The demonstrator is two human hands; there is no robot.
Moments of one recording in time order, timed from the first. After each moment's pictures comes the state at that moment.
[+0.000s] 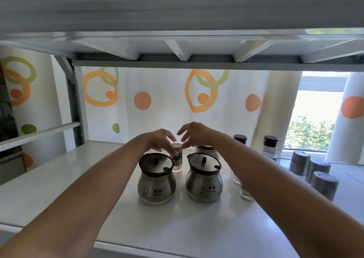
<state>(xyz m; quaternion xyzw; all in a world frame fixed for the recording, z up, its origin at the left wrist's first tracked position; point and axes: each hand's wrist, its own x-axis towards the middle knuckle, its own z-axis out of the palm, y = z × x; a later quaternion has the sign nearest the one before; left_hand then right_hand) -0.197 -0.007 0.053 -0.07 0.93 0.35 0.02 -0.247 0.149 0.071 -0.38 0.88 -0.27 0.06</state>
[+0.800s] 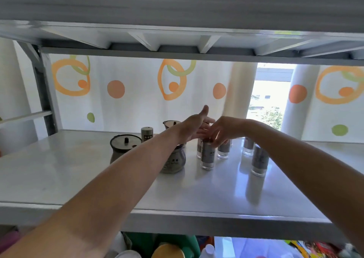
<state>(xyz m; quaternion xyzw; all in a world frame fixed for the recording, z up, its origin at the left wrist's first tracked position) -0.180 0.182 0.058 0.10 0.78 0.62 0.06 -0.201 0.326 0.080 -0.31 0.94 -0.15 0.08</state>
